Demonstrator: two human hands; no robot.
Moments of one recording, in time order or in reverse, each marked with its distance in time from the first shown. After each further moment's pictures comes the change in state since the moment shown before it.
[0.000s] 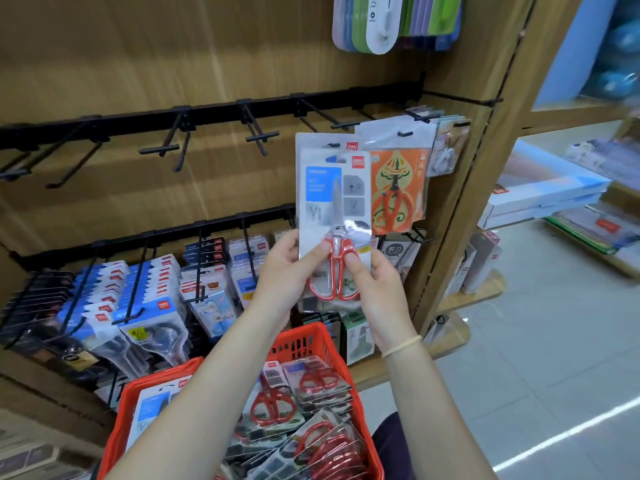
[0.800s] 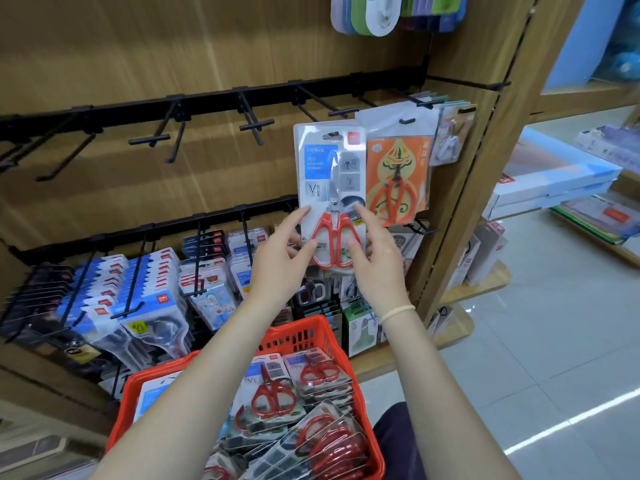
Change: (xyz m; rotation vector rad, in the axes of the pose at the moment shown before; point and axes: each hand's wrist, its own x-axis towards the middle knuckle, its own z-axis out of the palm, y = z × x) left_hand 0.022 -0.019 -0.015 0.627 0.084 0.282; right_hand 0.043 0.021 -0.008 -0.487 0.081 -0.306
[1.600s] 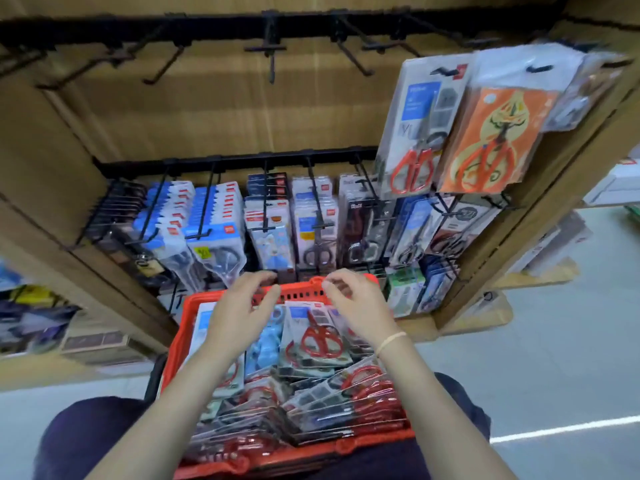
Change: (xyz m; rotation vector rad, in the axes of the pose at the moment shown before) left_hand -0.139 -0.131 -0.103 0.315 -0.036 -0.250; right_hand -0.103 -0.002 0.101 -0.047 -0.552 0.148
